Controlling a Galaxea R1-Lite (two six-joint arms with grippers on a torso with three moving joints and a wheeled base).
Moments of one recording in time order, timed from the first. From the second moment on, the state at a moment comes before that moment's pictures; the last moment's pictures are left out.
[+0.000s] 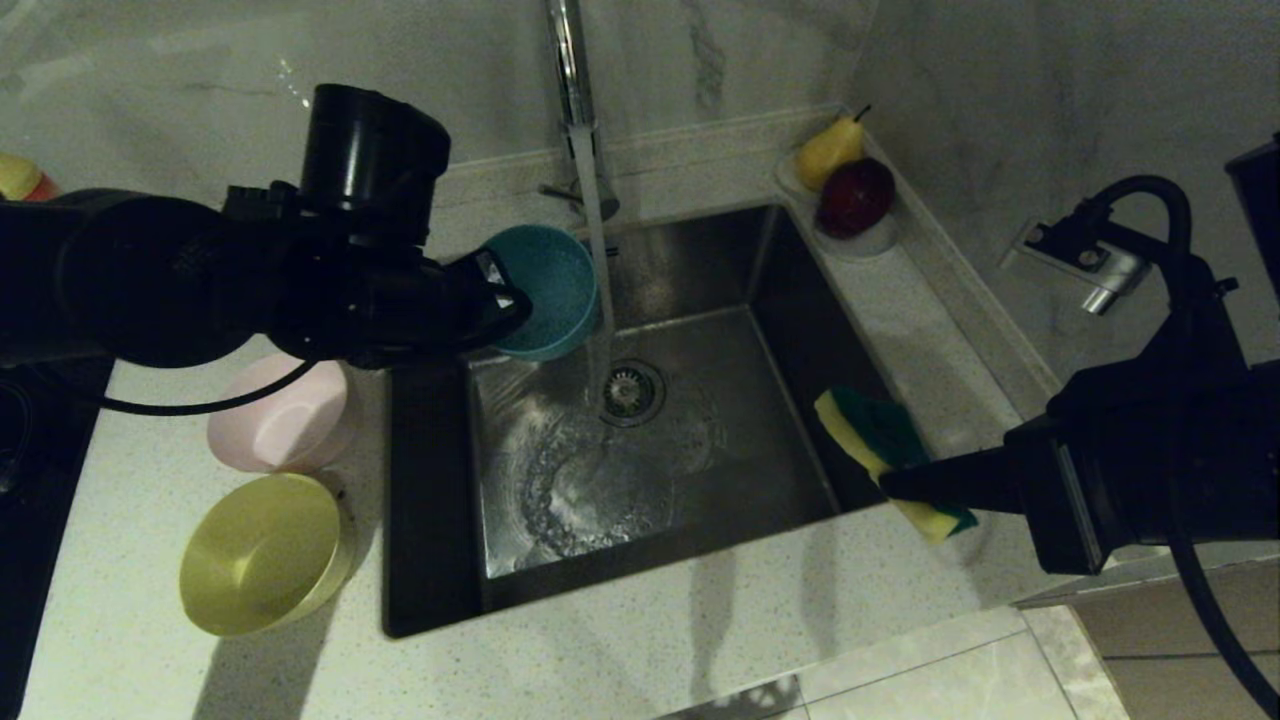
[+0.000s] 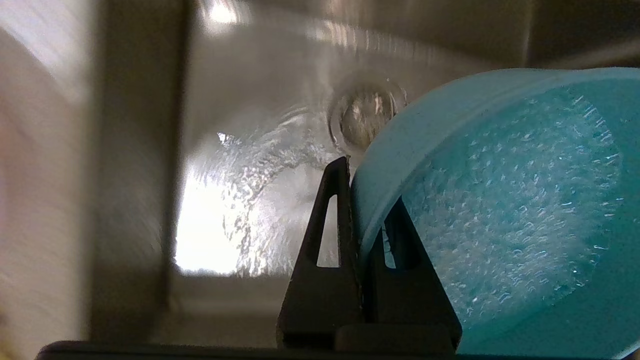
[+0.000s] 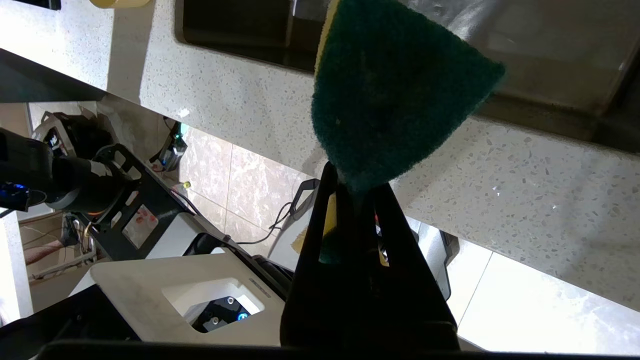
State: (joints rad) left arm -0.48 1.75 -1.48 0.14 0.41 -0.63; right arm 0.71 1.39 -1.28 0.45 0.09 0.27
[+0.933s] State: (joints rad) left arm -0.38 1.53 -1.09 -0.76 0.40 -0.18; right arm 0.71 1.36 -1.25 0.45 0.09 0.28
